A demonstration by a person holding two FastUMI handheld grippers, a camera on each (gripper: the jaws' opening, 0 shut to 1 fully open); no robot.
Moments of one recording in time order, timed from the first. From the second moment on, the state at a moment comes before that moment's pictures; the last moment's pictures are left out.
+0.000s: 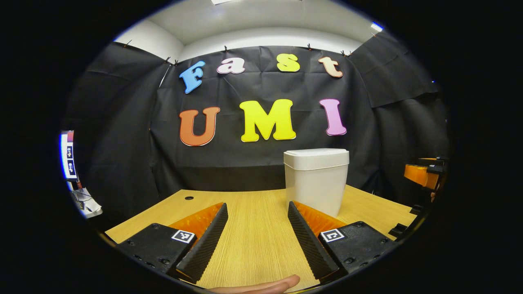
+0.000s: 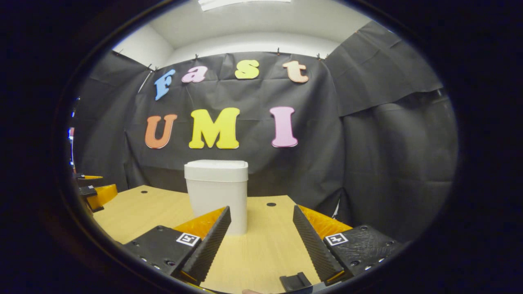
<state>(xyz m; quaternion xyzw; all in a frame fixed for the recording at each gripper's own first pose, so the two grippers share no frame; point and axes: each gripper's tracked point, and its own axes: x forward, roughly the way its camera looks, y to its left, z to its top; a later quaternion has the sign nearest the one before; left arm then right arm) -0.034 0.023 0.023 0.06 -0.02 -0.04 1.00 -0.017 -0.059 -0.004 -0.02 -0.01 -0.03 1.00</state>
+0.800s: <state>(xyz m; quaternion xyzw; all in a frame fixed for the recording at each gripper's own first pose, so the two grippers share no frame) -0.012 0.027 0.003 0.06 -0.01 -0.01 1.00 0.017 -0.061 -0.036 -0.01 0.00 -0.01 1.00</state>
